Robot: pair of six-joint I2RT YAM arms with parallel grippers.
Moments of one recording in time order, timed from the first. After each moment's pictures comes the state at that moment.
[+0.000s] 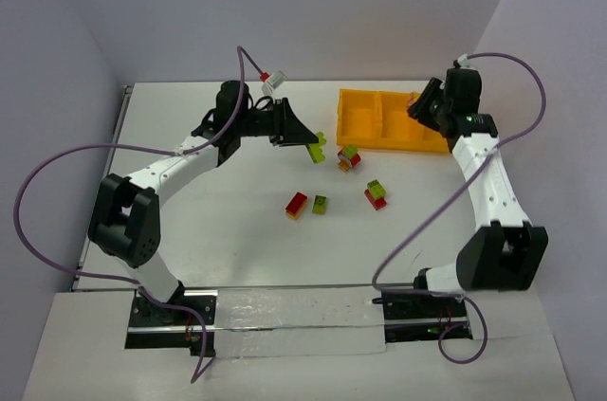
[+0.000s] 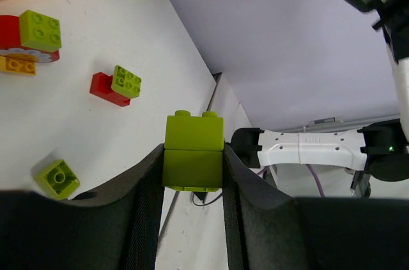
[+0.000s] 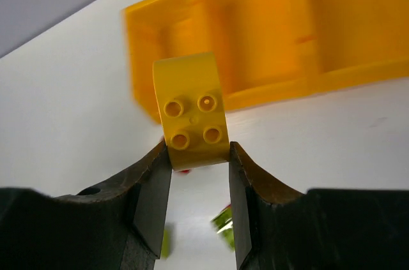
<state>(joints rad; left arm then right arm) -0.51 1.69 1.26 0.17 0.87 -0.83 -0.03 1.35 1.29 -0.50 -0.08 0.46</state>
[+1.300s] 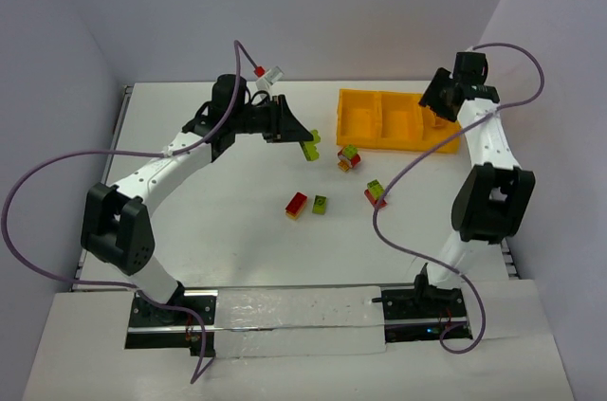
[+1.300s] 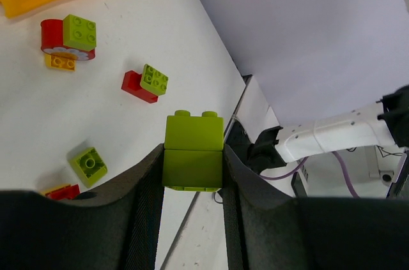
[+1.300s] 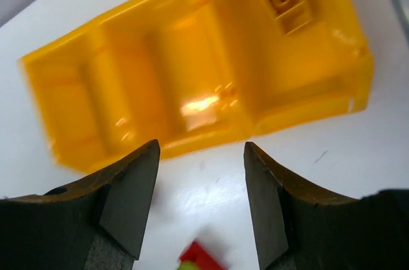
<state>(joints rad) -0.51 1.63 1.34 -0.09 0.77 -0.66 -0.17 1.74 1.59 -0.59 -0.03 0.38</state>
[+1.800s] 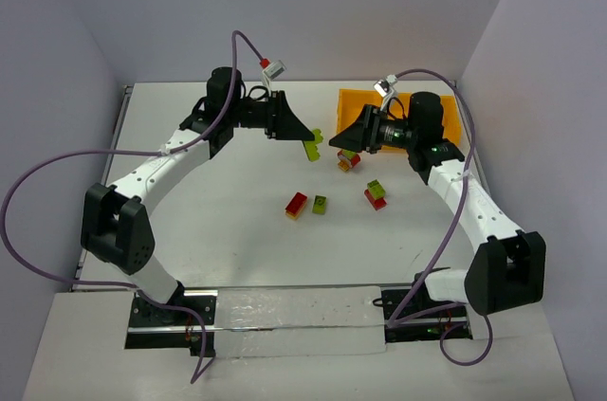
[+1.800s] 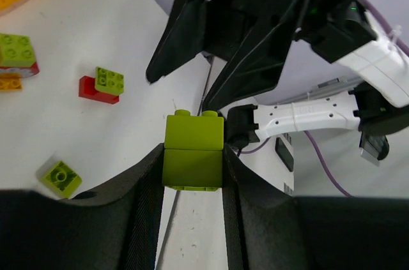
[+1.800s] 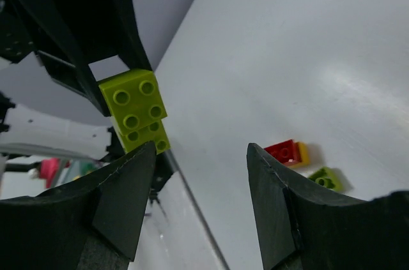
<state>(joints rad) -0.49 1.63 1.38 -0.01 0.97 -0.65 0.18 1.28 1.03 -0.08 -0.88 0.54</state>
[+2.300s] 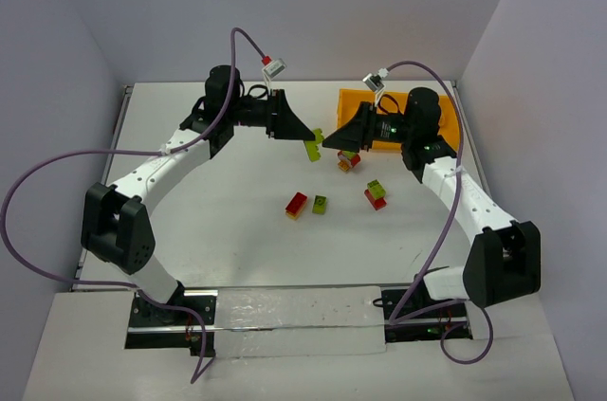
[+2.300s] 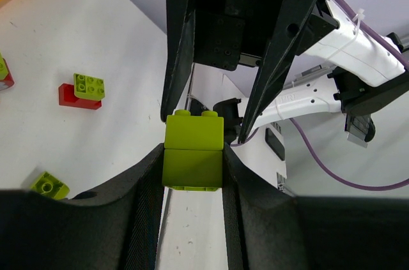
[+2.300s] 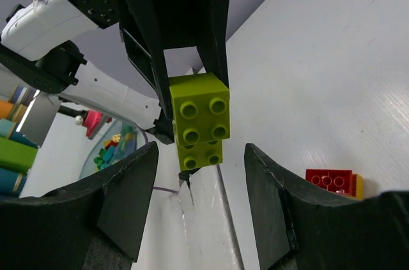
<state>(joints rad) -0.49 1.64 1.38 0.07 1.06 -0.69 0.22 1.32 1.01 0.24 -1.14 0.71</state>
